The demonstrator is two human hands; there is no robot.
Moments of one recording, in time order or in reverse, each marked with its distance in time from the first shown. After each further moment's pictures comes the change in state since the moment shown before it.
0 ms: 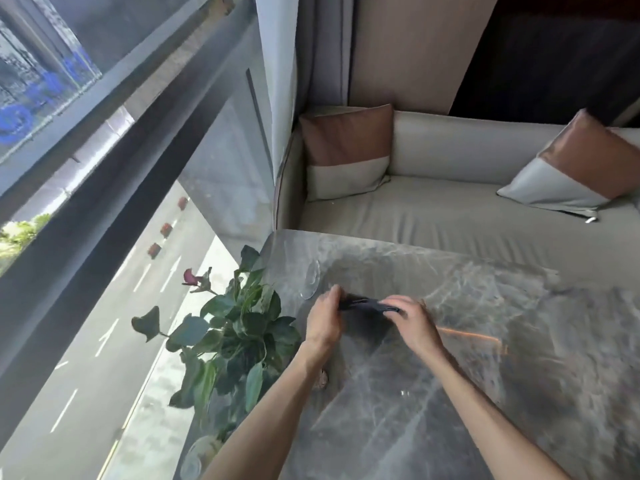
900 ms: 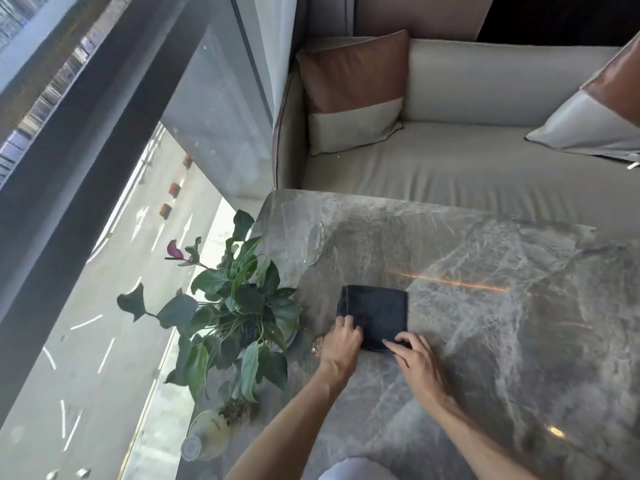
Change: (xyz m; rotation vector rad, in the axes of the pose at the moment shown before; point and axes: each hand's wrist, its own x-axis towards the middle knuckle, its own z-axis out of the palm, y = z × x) left_hand -0.058 -0.035 0.075 0.657 -0.460 0.067; right_hand -0.114 0.093 0.078 -0.316 -0.110 -0.093
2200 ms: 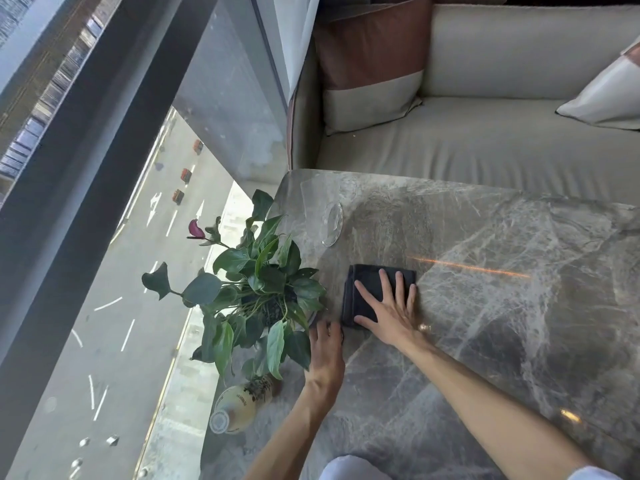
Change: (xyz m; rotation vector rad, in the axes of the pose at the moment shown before) left_hand -0.054 -0.046 0.057 -0.273 0.237 -0.314; right_hand 0.075 -0.080 0.025 -0.273 -0.378 0.064
